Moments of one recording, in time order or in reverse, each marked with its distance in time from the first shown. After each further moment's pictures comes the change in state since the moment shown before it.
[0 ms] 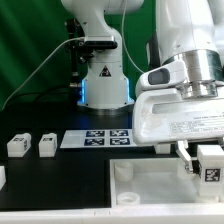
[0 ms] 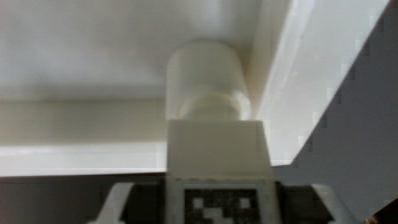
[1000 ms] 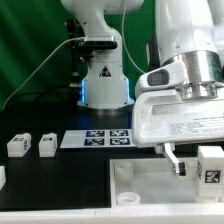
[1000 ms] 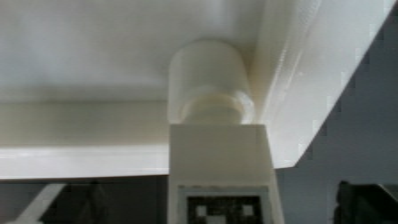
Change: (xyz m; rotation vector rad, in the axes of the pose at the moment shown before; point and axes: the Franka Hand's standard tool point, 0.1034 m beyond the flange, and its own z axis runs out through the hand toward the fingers) arm -0.002 0.001 0.001 -0.001 -0.002 0.000
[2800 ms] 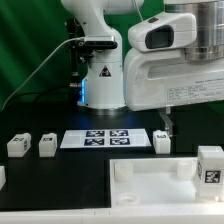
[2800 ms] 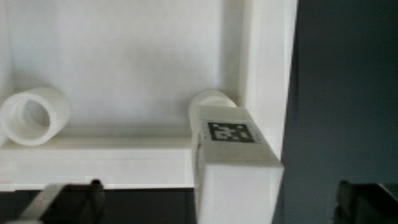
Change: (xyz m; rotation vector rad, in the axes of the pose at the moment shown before) arm 0.037 0.013 -0.048 0.055 -0.646 0.014
